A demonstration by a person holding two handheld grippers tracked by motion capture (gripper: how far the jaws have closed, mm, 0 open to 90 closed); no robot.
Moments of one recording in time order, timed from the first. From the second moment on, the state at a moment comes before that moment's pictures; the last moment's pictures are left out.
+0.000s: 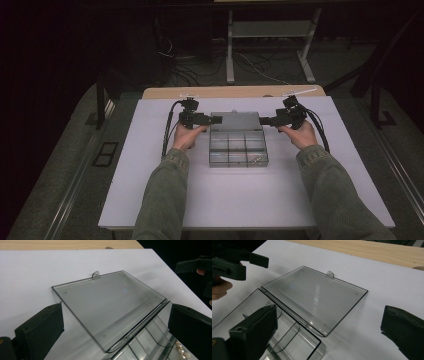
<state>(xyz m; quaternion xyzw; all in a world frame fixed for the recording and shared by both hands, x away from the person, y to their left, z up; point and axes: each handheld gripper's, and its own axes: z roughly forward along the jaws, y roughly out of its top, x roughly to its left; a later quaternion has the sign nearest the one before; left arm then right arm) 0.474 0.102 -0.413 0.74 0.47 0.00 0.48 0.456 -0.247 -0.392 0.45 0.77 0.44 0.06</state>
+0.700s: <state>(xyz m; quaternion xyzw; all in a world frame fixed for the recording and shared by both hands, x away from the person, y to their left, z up) 0.485 0.101 -0.448 0.74 0.50 -0.01 0.46 0.472 -0.239 -0.422 0.49 0.76 0.43 0.03</state>
